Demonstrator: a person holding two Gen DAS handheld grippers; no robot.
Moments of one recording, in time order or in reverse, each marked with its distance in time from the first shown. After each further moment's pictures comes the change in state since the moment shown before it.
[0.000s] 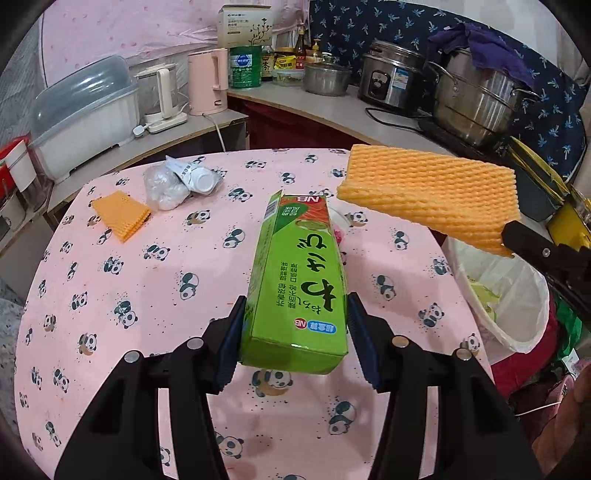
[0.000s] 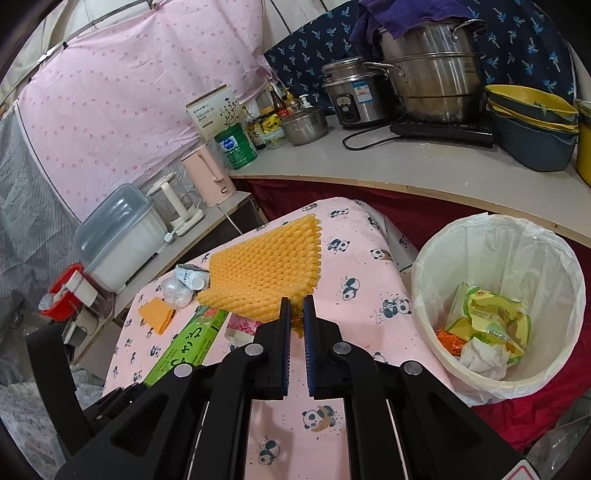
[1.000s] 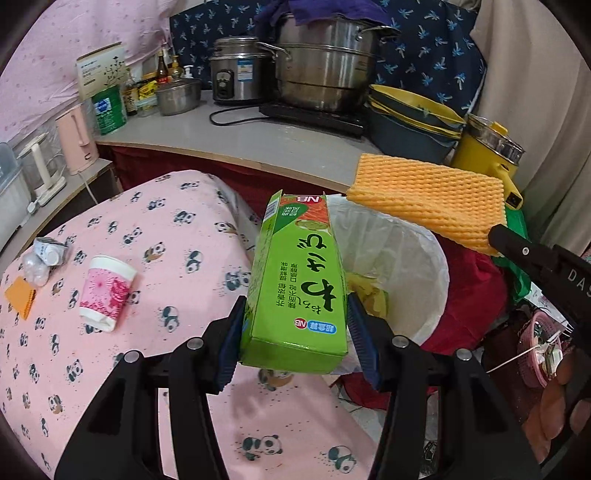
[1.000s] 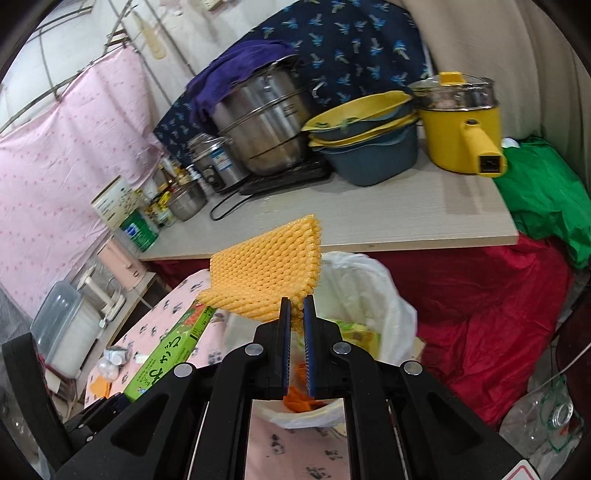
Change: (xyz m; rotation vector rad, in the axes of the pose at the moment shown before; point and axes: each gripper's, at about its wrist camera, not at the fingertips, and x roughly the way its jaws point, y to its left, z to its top) left arm 0.001 -0.207 -0.001 0.302 0.021 -0.259; right arm -0.107 -0.188 0.009 0.277 -0.187 -0.254
